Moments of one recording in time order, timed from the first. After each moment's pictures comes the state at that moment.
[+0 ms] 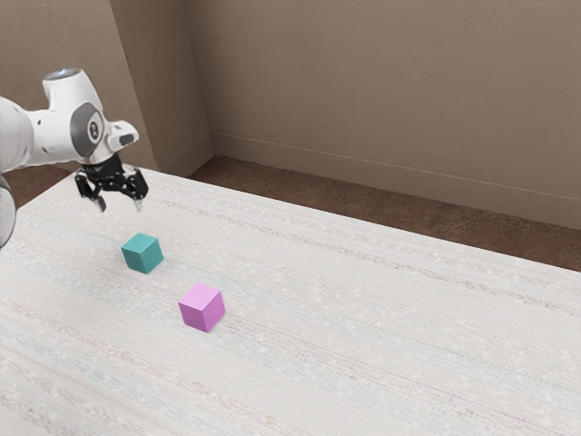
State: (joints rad) arm 0.08 0.46 0.39 -1.63 -0.23 2.14 0.20
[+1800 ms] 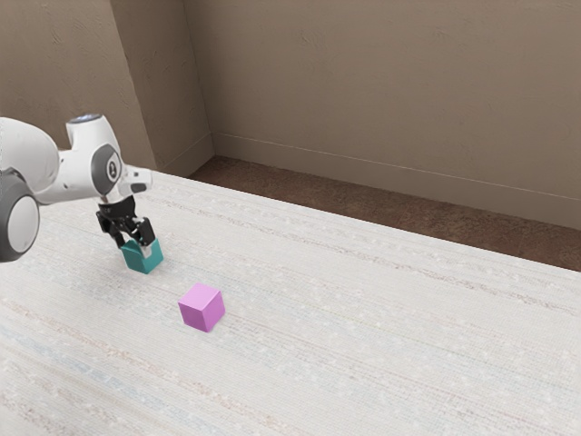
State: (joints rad) arm 0.14 0.59 0.31 -1.65 -0.25 2.18 0.57
